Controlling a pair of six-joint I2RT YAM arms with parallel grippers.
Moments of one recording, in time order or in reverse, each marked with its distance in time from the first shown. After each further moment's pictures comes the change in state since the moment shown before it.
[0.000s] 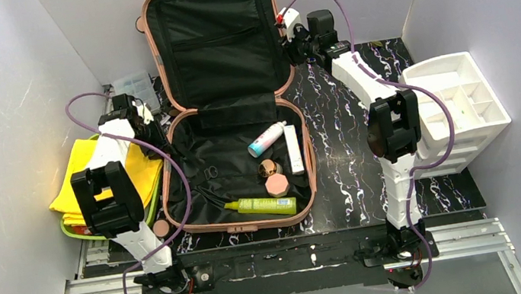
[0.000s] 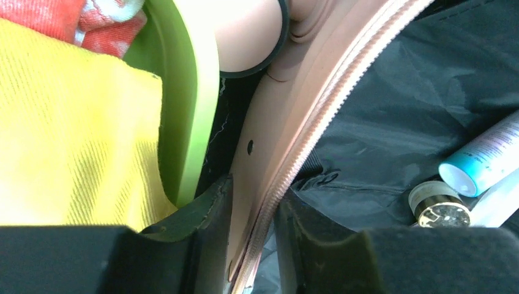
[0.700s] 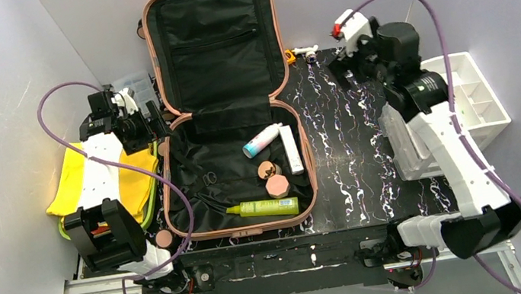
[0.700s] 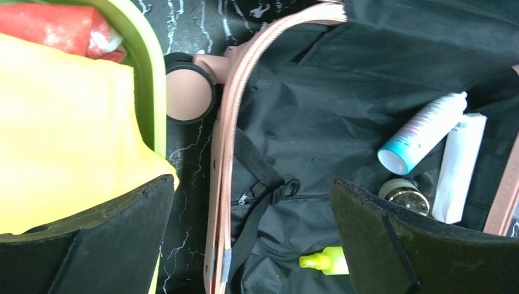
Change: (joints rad) left arm 0.045 -0.254 -0.056 0.092 0.076 0.030; right arm 0.016 -0.866 -0.467 -0.295 0.250 -0.088
